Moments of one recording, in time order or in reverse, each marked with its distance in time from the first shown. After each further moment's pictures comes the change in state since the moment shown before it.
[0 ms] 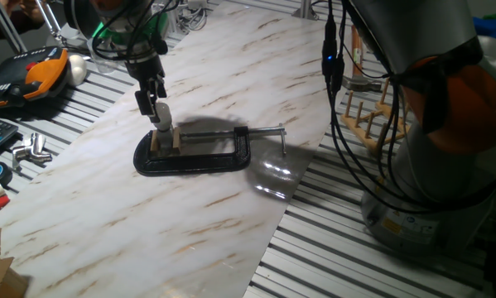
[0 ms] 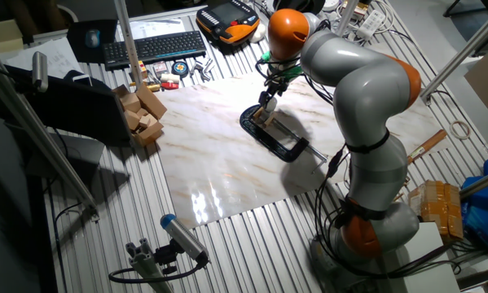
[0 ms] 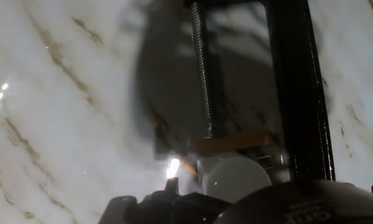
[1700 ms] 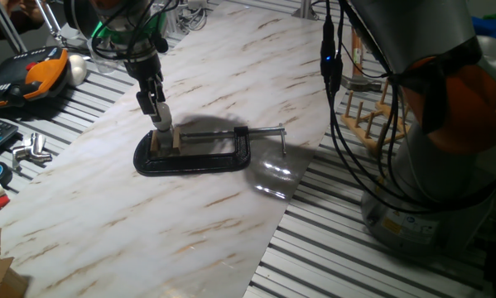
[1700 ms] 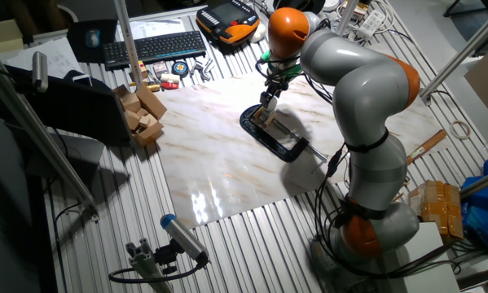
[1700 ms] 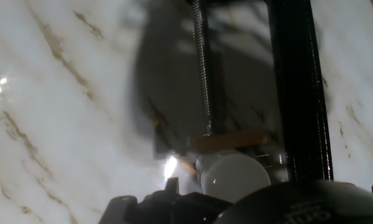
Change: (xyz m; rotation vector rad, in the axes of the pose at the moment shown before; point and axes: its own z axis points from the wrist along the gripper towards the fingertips) arm 0.001 0.000 0.000 0.005 -0.004 -0.049
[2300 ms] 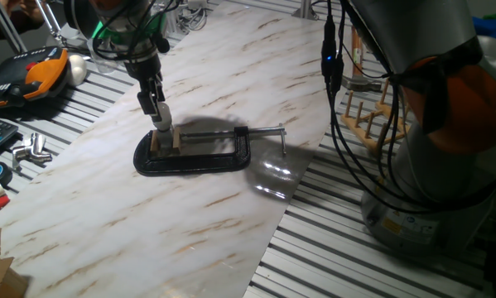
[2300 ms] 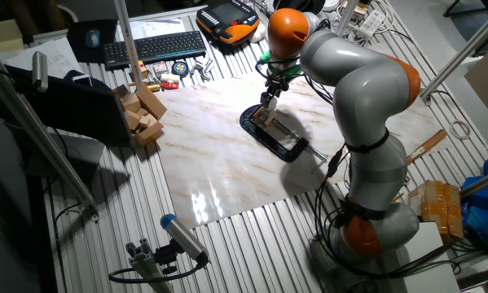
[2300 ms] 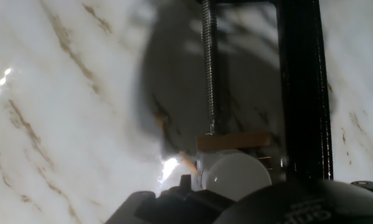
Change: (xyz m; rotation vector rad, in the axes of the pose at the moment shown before) arm 0.000 0.000 -0.001 -0.010 0.002 -0.027
